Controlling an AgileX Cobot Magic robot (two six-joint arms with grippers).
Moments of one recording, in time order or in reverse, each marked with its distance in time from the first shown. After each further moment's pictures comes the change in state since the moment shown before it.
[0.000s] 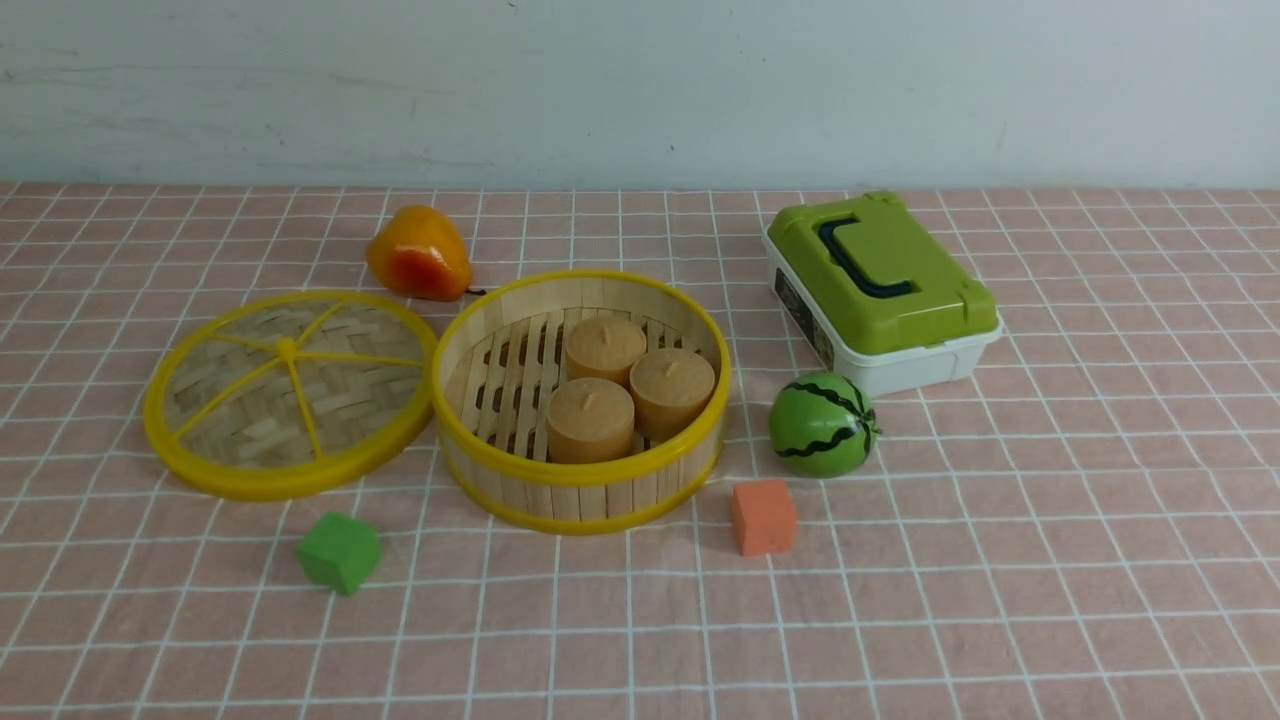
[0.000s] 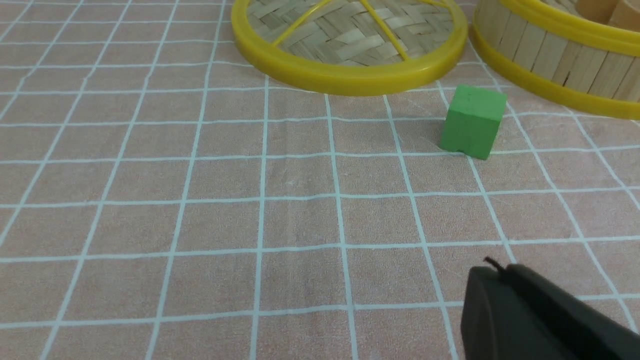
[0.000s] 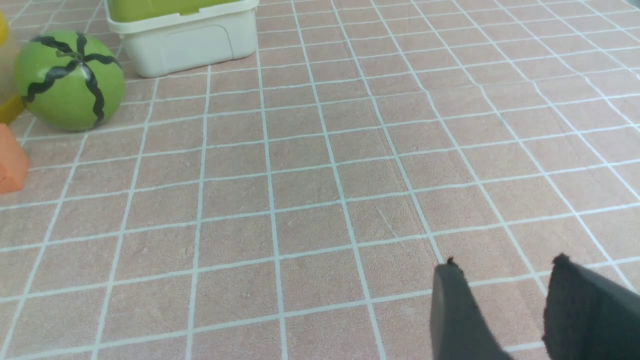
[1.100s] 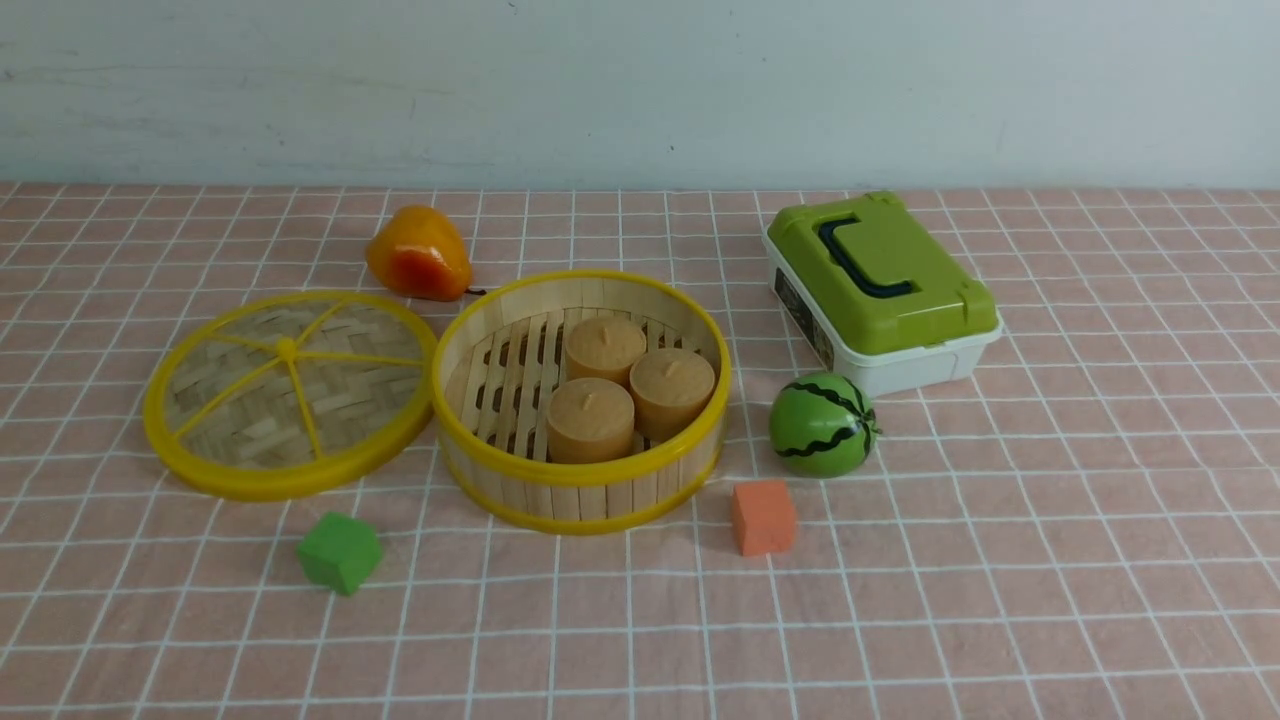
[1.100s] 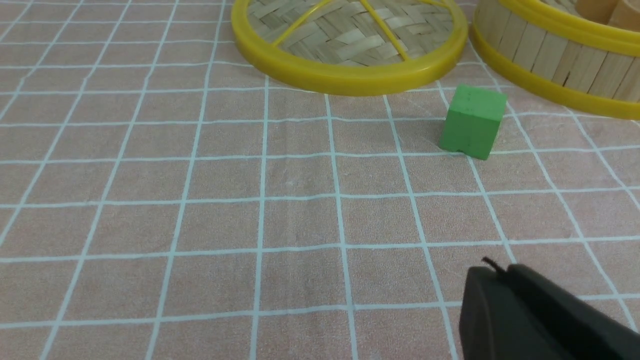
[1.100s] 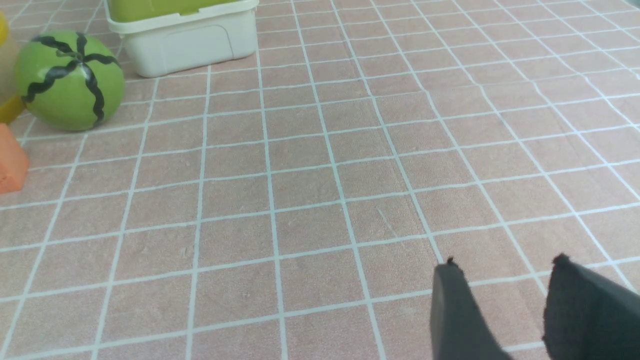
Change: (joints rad) right arm 0.000 0.000 0.000 0.000 0.000 0.000; left arm 0.000 0.000 0.000 0.000 0.000 0.000
